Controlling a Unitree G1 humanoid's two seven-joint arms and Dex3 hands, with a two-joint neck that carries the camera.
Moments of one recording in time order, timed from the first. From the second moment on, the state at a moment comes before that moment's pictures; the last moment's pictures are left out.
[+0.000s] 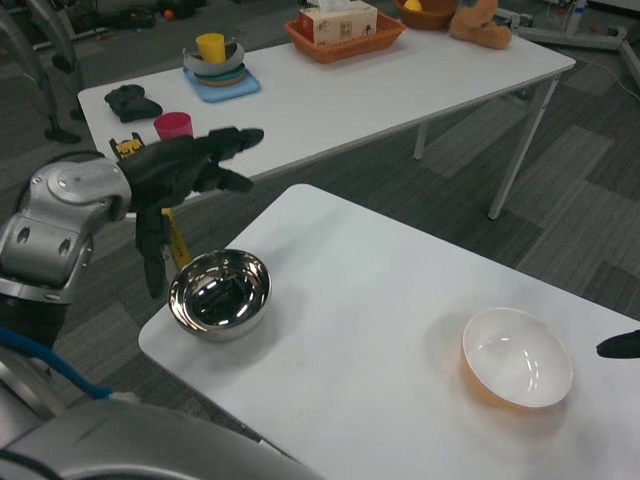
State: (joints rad) left arm 0.07 0.57 0.68 -0.47 -0.07 0.56 -0.72; right arm -0.56 -0.49 0.29 0.53 0.53 -0.76 -0.18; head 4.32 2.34
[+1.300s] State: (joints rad) left arm 0.42 0.32 0.72 -0.21 -0.24 -0.13 -0.48; right arm -0.58 -0.58 0.45 0.68 0.67 -0.79 -0.18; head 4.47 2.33
